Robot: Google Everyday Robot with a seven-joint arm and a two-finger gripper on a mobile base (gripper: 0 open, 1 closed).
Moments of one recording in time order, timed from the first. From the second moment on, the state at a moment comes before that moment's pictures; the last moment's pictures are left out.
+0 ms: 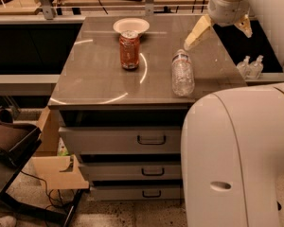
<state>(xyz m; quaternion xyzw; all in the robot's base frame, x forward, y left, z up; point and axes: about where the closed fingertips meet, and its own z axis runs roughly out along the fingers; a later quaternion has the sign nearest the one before) 0.689 -0.240 0.927 -0.09 0.99 -0.05 0.10</state>
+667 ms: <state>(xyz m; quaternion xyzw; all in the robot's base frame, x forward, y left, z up) 0.682 -0.228 0.902 -0.07 1.00 -0.02 0.07</state>
